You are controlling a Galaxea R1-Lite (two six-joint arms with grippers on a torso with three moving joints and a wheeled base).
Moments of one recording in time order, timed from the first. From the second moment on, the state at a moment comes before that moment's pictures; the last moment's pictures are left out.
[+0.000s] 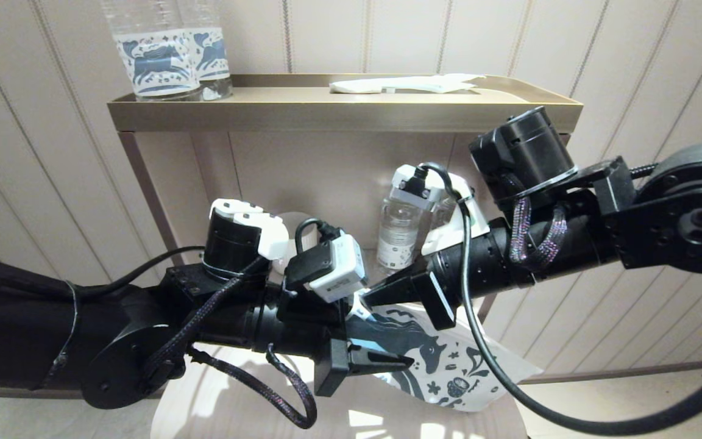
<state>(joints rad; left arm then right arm) -0.74 1.81 -0.91 -0.54 -0.73 0.37 0.67 1.72 -1.40 0.30 0.54 -0.12</state>
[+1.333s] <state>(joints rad) -0.72 1.84 -0.94 -0.54 -0.72 0.40 0.66 1.72 -1.41 0.30 0.60 -0.12</state>
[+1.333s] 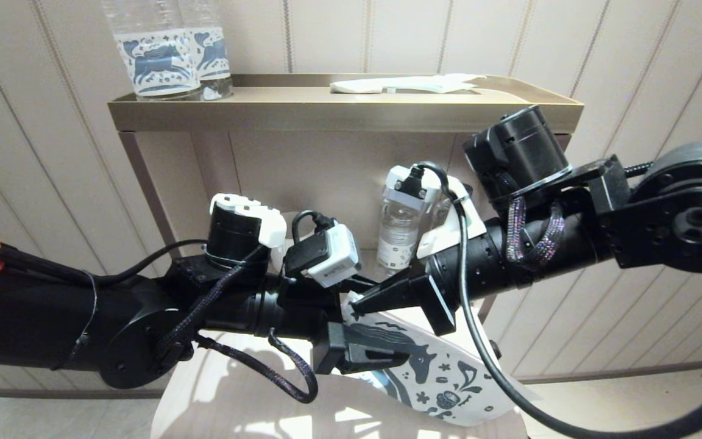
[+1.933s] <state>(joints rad) -0.72 1.84 -0.94 -0.54 -0.72 0.41 0.66 1.73 -1.42 0.30 0.61 -0.12</state>
